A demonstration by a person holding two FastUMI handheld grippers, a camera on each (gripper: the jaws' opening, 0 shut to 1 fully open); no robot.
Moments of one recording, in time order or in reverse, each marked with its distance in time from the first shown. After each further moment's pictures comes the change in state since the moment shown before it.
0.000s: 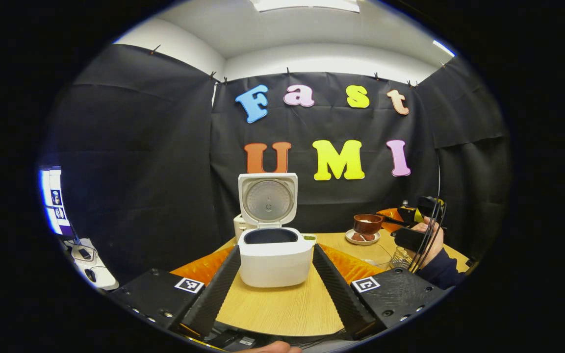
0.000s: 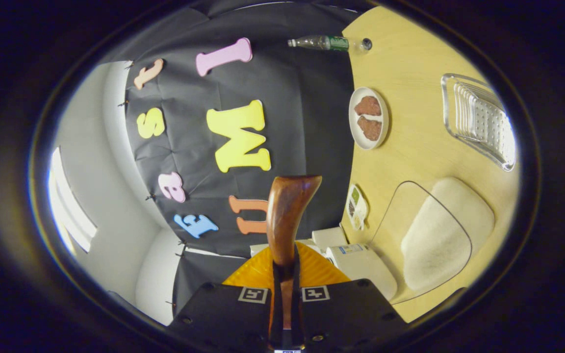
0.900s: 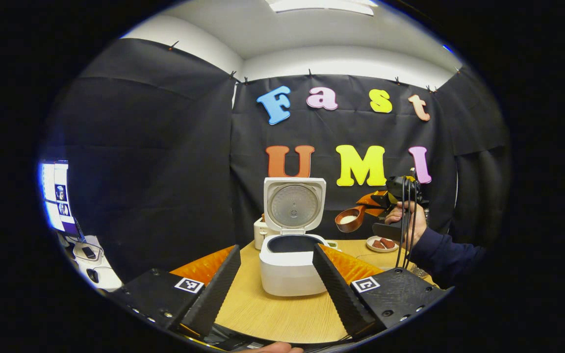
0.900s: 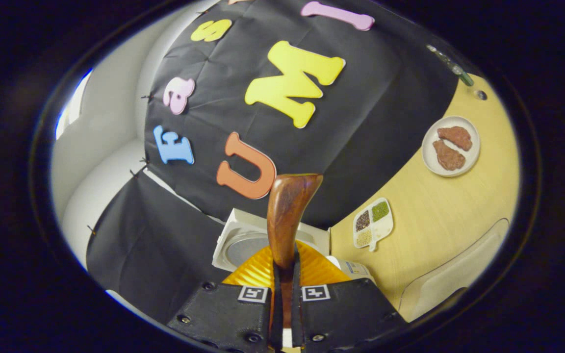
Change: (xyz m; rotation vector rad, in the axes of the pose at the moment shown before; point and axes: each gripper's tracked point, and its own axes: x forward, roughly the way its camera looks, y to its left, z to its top) left arm 0.023 0.060 -0.008 -0.069 0.003 0.084; right arm 0.155 0.029 -0.107 -0.614 0.181 -0.139
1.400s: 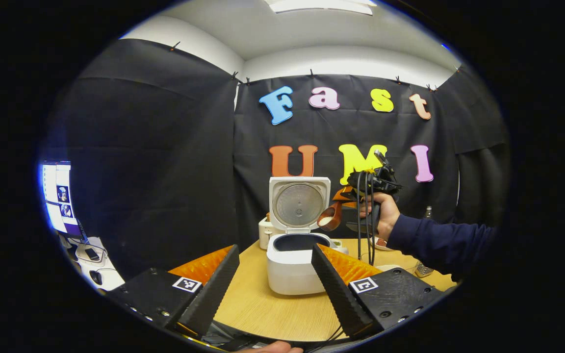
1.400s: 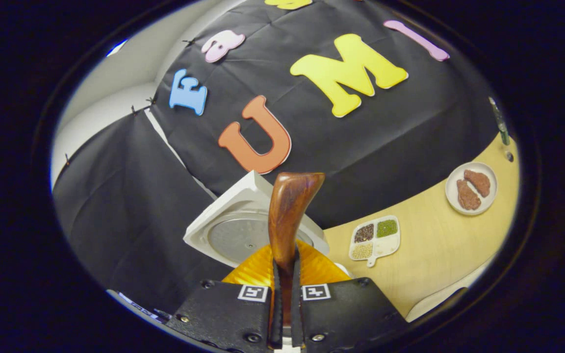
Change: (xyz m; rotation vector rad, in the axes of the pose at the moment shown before) left arm -0.009 0.022 0.003 0.036 -0.027 0.042; right arm 0.078 0.035 -0.042 -0.351 0.050 -0.110
